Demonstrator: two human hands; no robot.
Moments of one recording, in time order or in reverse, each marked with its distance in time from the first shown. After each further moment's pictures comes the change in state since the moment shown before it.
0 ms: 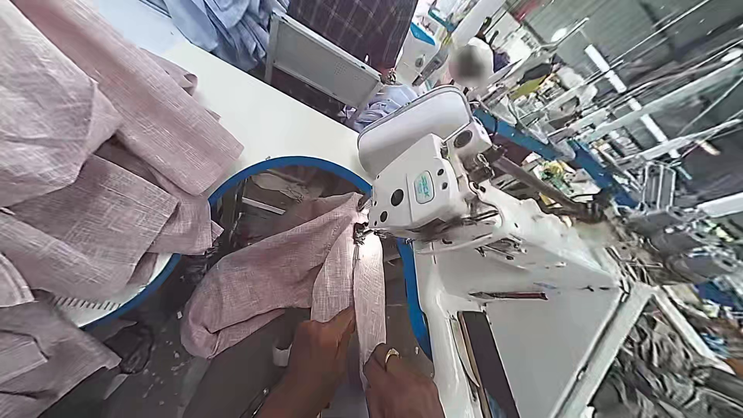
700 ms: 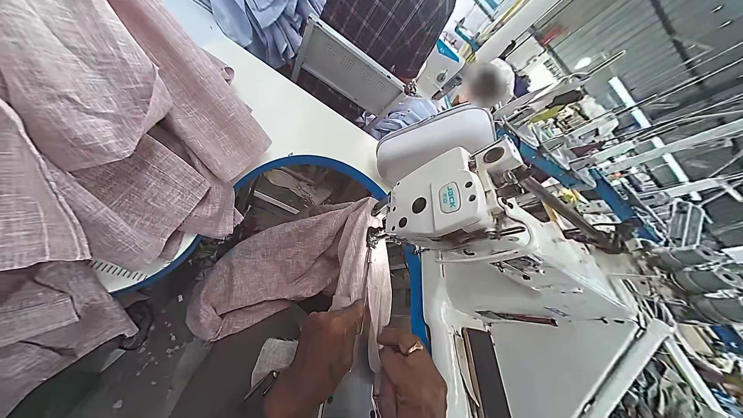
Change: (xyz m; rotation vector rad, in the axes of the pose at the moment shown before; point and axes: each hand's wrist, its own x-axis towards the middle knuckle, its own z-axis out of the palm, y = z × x) left_hand 0.001 -0.003 0.004 -0.023 0.056 0.042; right_hand 0.007 0.010 0.018 0.074 0.261 -0.004
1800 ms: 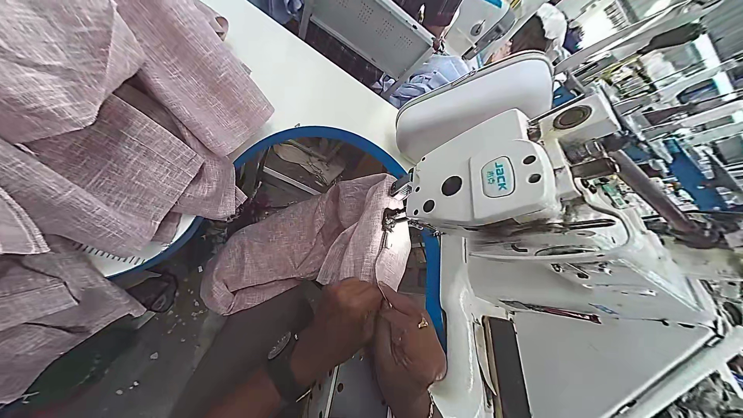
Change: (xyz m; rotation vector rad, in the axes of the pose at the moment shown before) left_hand 0.019 -0.018 0.014 -0.006 0.079 0.253; right_hand 0.016 0.020 0.058 0.183 0.406 -0.045
